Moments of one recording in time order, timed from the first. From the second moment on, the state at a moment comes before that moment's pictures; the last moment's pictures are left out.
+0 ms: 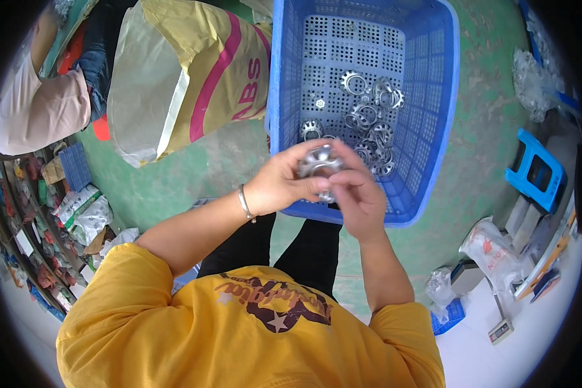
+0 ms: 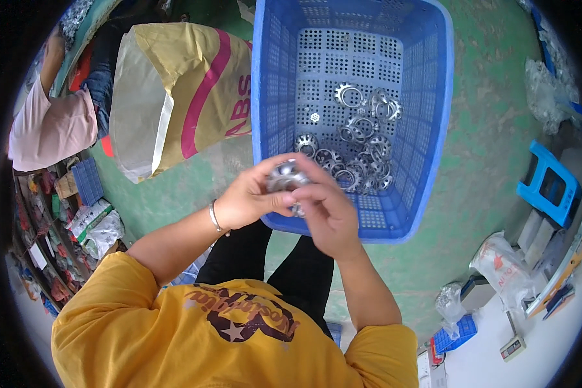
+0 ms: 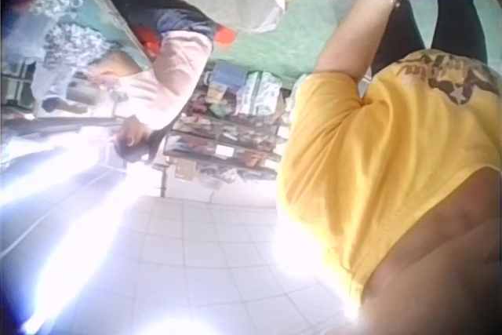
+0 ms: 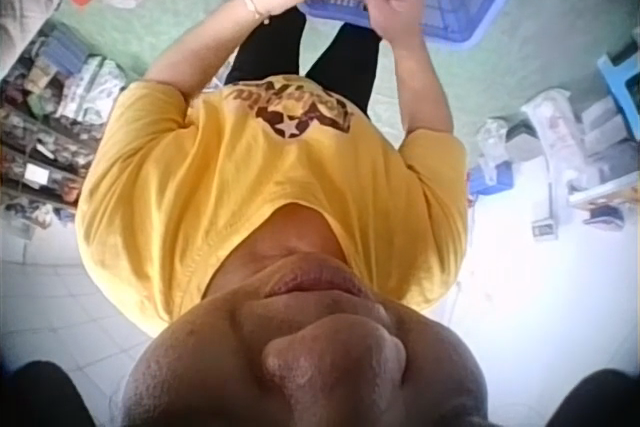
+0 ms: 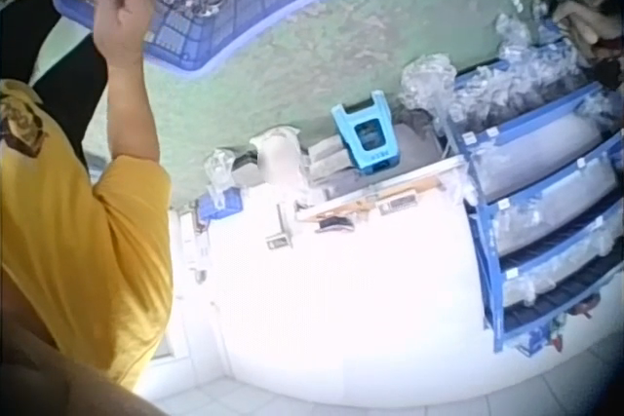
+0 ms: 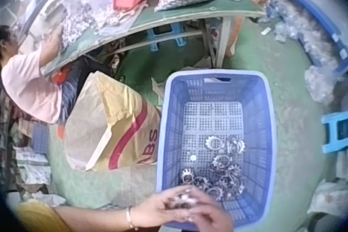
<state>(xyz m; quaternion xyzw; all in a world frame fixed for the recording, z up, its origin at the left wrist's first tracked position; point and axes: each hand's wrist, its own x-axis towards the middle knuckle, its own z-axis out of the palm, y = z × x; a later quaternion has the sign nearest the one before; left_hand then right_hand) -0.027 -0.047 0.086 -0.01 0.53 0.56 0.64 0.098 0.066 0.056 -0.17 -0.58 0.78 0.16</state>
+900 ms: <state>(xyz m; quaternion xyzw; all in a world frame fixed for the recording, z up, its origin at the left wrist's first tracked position) -0.126 -0.101 0.090 0.16 0.81 0.54 0.16 0.138 0.107 -0.091 -0.52 -0.31 0.80 -0.04</state>
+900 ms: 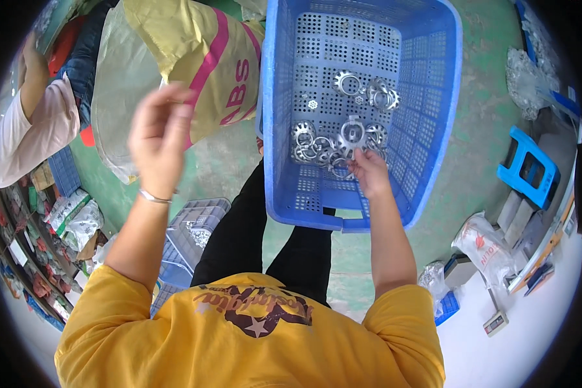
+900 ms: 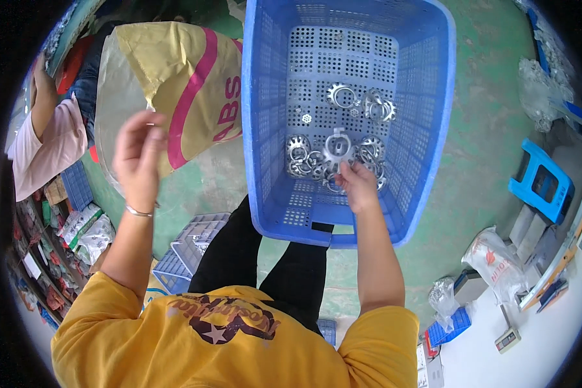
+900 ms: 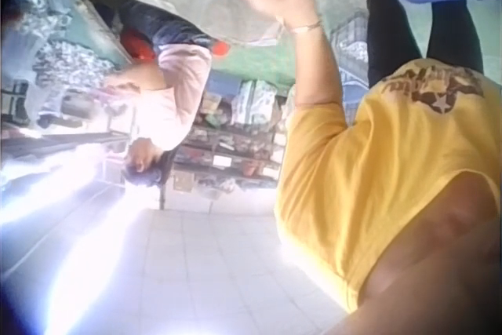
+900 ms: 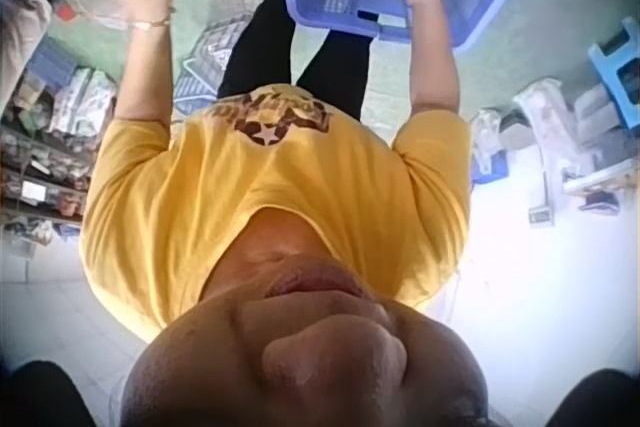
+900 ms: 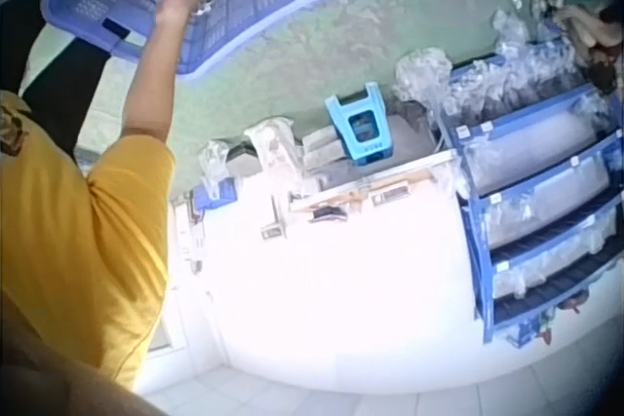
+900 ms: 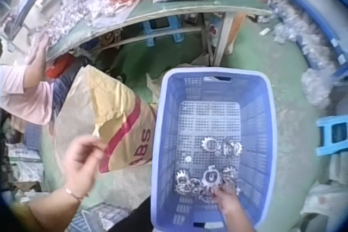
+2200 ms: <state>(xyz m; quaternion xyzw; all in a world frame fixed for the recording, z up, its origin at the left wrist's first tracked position) -0.025 -0.051 0.071 -0.07 0.50 0.57 0.65 0.132 0.070 0.035 -0.24 -0.41 0.87 0.12</state>
